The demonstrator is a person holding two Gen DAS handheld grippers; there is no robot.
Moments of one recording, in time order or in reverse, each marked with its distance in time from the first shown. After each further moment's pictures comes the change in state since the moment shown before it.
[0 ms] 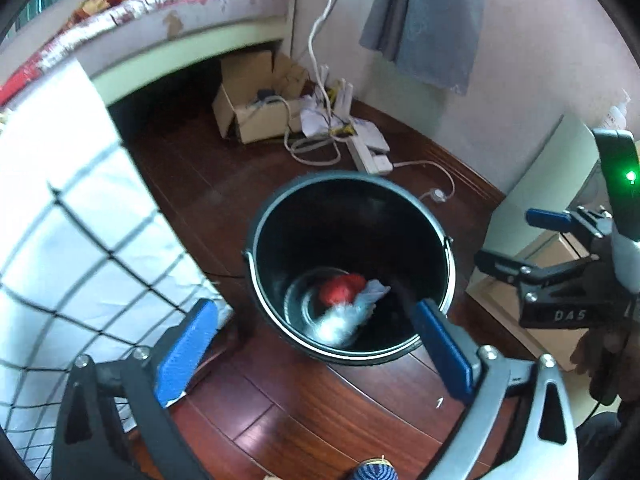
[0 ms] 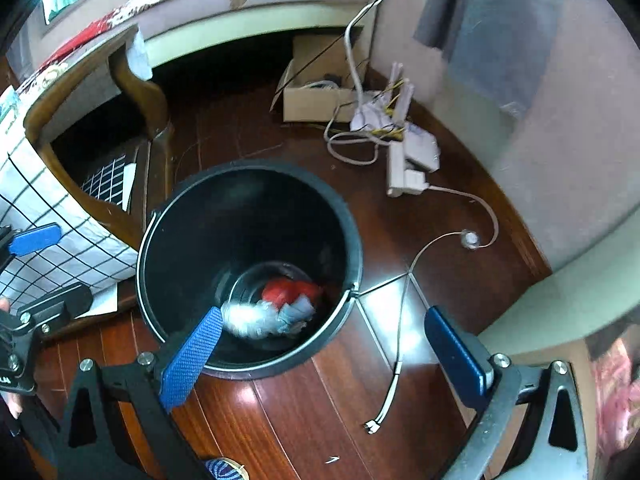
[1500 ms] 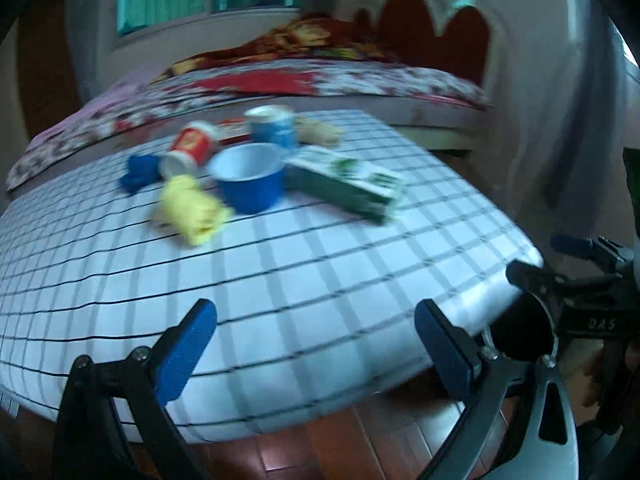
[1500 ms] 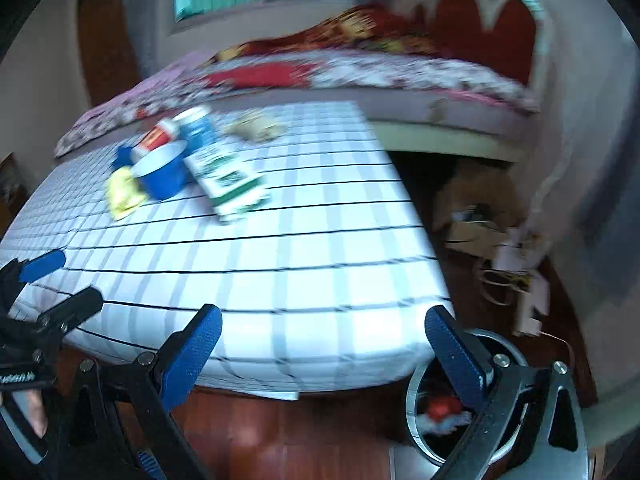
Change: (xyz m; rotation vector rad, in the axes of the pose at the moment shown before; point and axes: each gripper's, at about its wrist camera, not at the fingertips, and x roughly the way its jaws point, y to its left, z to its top) left arm -0.197 0.257 -0.074 -0.406 -0.249 0.397; right arm -0.100 0.309 0.104 -0.319 -0.204 0.306
